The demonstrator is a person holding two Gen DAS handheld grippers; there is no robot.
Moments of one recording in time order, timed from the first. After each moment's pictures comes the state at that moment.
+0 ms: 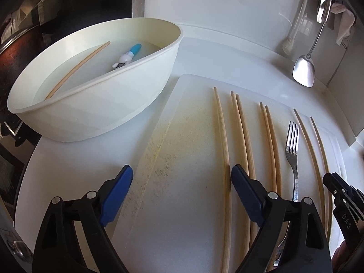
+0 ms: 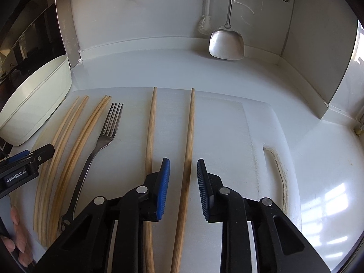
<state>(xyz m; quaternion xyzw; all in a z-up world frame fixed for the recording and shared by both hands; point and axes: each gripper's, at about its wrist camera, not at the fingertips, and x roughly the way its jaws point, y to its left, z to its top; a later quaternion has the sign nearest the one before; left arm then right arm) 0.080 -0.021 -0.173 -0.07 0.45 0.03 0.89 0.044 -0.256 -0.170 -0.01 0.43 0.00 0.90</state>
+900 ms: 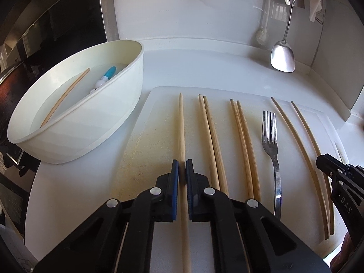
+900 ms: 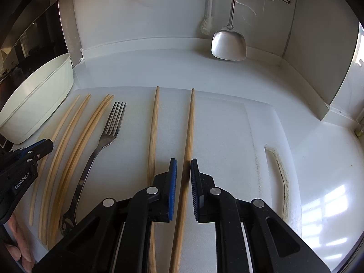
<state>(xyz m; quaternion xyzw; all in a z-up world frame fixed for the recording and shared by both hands) 0.072 -0.058 -0.162 0.01 0.42 0.00 0.91 0.044 -0.255 -0.170 -0.01 0.43 0.00 0.90</state>
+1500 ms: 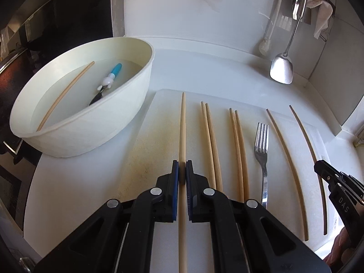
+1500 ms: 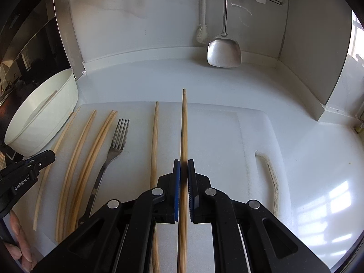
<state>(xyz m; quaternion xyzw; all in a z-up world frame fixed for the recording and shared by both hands) 0.069 -0.041 -0.137 -0.05 0.43 -0.02 0.90 0.038 -0.266 -0.142 0.02 0.42 0.01 0.91</state>
